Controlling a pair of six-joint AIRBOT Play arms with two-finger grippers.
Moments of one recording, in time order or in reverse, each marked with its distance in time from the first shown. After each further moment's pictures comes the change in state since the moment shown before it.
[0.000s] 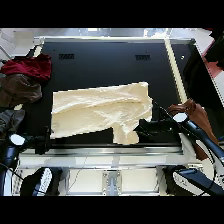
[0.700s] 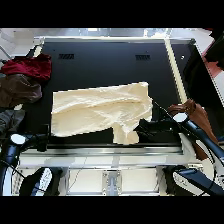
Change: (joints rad) left arm 0.009 -0.056 -0.014 -0.108 0.097 0.115; right arm 0.000 0.005 0.000 -0.002 -0.005 -0.001
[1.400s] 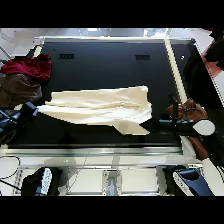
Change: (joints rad) left arm 0.000 0.174 0.369 -0.101 -0.132 0.620; right arm 0.000 0.443 0.070 -0.113 0.075 0.105
